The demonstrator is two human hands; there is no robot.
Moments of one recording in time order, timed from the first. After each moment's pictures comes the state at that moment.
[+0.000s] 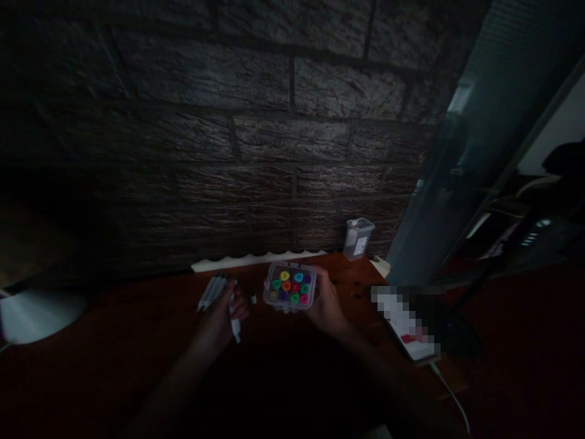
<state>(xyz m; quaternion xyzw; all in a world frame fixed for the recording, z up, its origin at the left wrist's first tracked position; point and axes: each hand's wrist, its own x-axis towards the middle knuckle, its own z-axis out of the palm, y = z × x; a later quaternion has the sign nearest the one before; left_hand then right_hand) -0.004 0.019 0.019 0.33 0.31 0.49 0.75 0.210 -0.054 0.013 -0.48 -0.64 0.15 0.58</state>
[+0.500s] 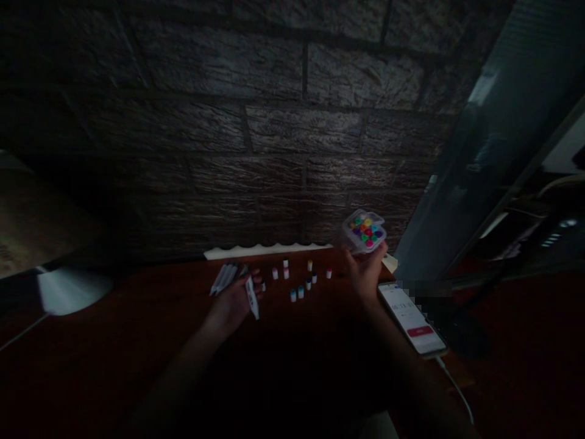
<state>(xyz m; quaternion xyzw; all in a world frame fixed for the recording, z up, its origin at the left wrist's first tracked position) -0.009 0.021 0.017 0.28 0.35 0.46 0.76 0.271 -0.039 0.025 -0.54 -0.43 -0.01 0.72</state>
